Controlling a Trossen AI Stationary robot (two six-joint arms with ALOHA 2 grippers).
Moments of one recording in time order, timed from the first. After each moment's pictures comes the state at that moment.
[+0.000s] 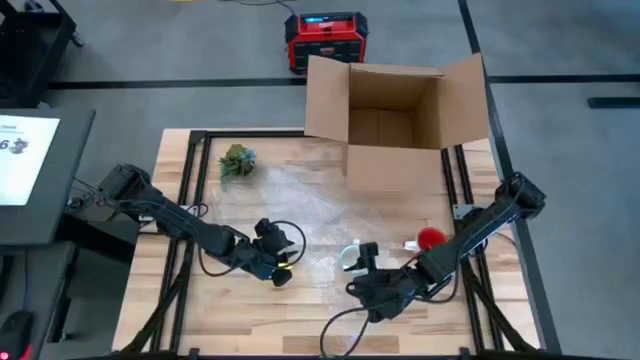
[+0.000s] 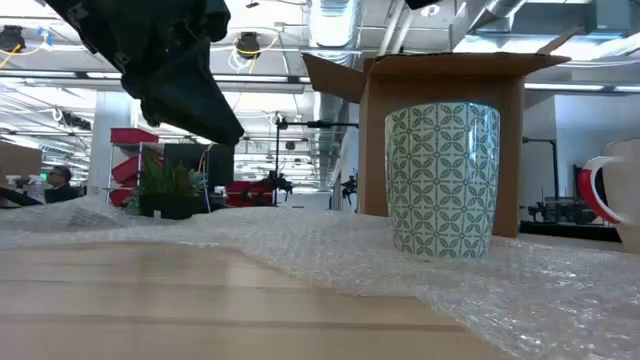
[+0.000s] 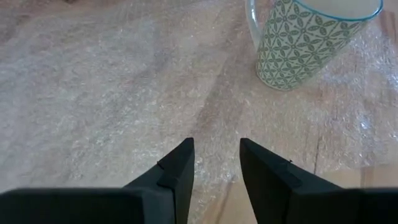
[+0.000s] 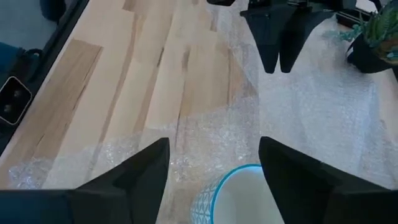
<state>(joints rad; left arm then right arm) -0.46 1.47 0.81 -0.21 -0.61 -0.72 0.63 1.74 1.29 -0.48 0.54 0.18</state>
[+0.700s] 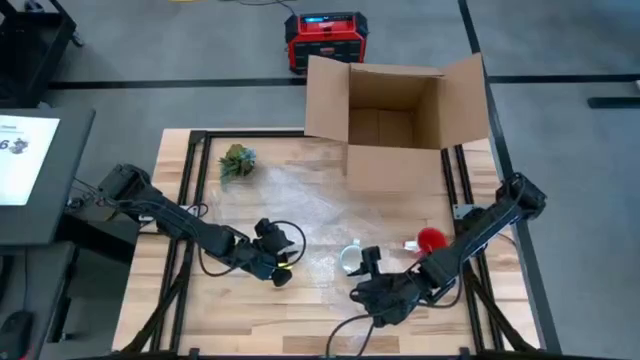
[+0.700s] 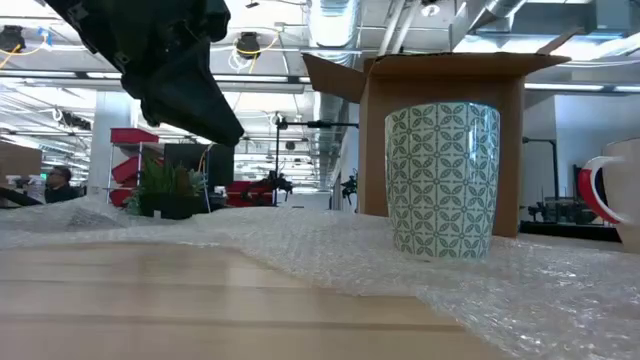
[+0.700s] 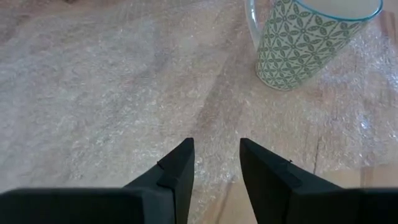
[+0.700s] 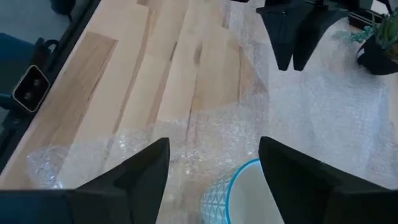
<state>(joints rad) -0.46 1.47 0.81 -0.21 -0.61 -0.72 0.65 1.74 1.29 -0.50 0.54 0.18</state>
